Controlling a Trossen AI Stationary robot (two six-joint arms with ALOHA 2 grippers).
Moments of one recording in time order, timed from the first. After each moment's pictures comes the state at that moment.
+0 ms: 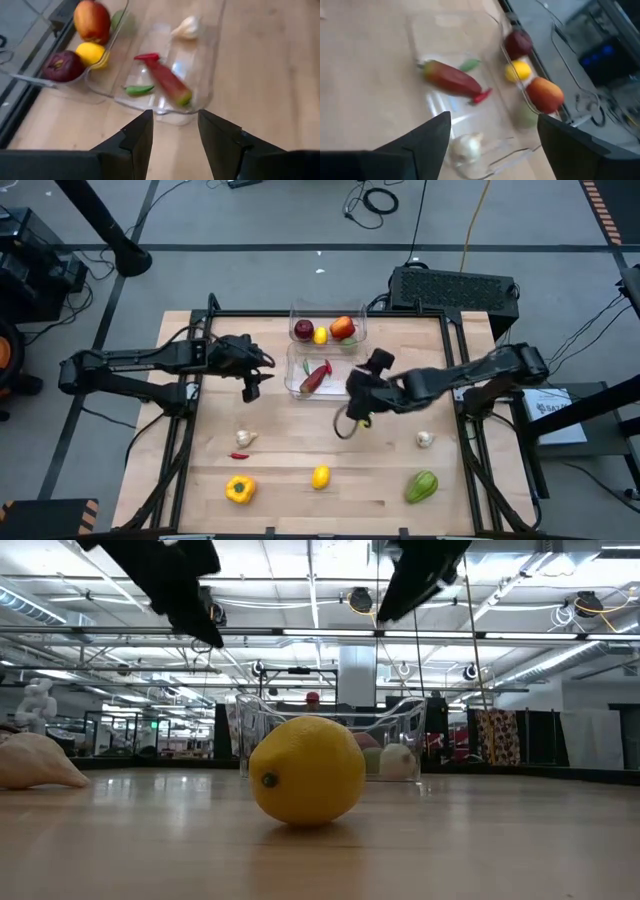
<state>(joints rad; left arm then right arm) 0.17 1.00 0.83 -0.55 -0.06 0.01 0.22 1.55 1.33 -0.80 0.71 0.34</state>
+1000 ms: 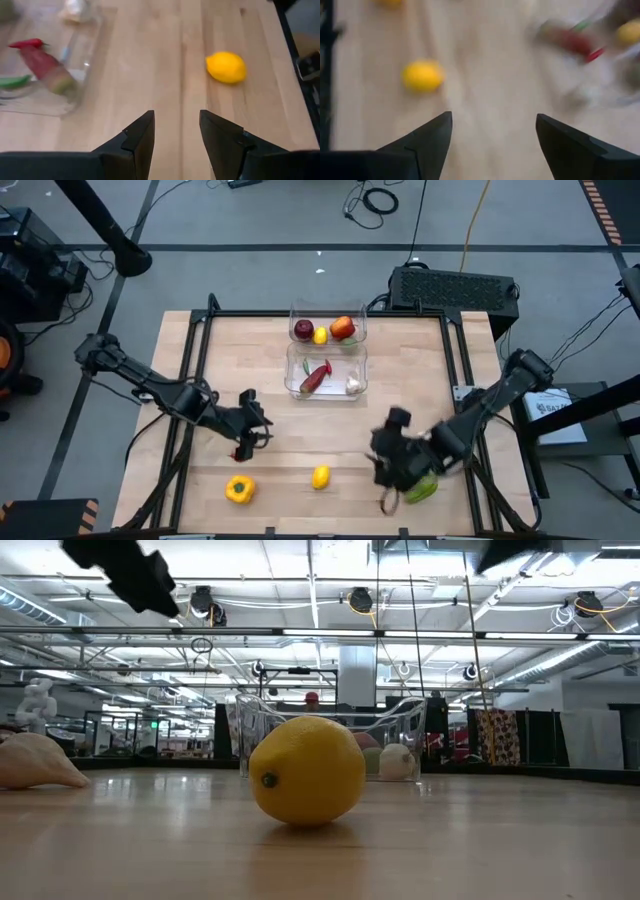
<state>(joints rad) -0.45 1.14 0.83 -0.49 -0.27 -0.42 0.65 1.56 1.33 -0.90 0.57 0.80</state>
